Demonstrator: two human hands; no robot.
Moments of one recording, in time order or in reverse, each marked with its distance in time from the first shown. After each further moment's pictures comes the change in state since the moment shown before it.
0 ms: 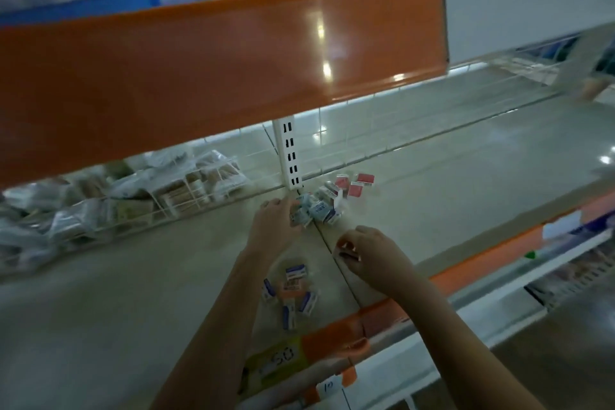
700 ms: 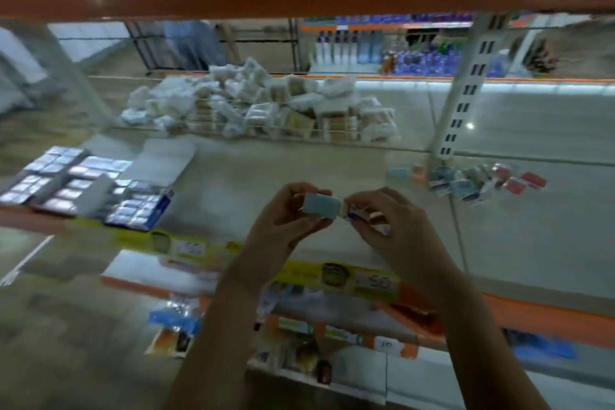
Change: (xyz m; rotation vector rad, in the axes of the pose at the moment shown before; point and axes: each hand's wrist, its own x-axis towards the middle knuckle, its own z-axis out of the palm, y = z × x) left_hand -0.232 -0.030 -0.096 -1.499 0.330 -0.187; right_hand -0.029 -0.138 0.013 0.450 -0.032 -0.544
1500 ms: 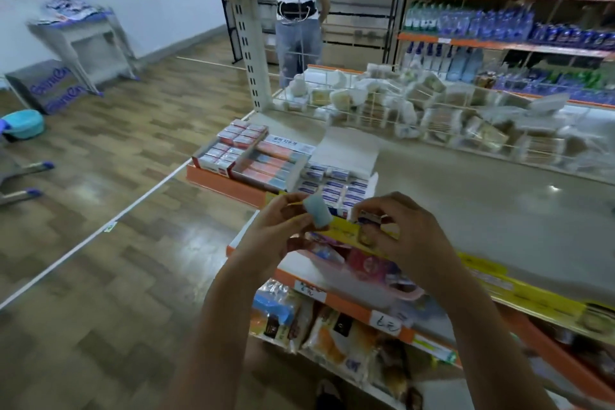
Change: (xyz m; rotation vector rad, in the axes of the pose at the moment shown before) left_hand -0.156 0.137 -0.267 0.025 0.371 -0.071; right_hand 0.074 -0.195 0.245 -0.009 -0.201 -0.116
